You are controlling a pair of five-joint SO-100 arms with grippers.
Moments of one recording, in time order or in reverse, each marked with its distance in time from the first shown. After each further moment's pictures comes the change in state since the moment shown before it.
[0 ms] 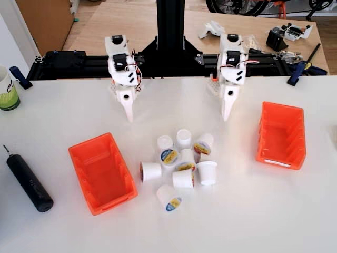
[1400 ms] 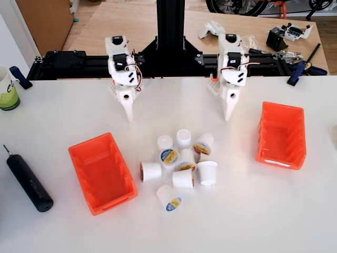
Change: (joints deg) arm 0 0.1 1.4 0.1 -0.2 0.1; arm 1 -3.9 2.5 1.1 2.6 -4.0
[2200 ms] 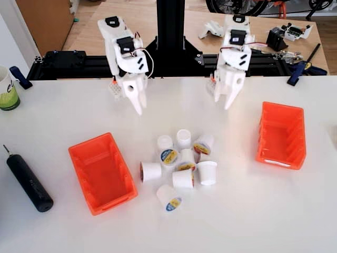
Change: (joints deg) arm 0 -11.6 -57.7 -54.4 1.6 31.6; arm 1 7.1 -54.5 -55.8 3.0 -31.7
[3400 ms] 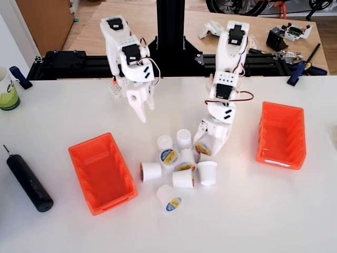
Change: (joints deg) arm 0 0.0 -15.1 -10.8 -0.2 8.3; arm 1 3.5 -49.7 -13.2 -37.4 -26.0
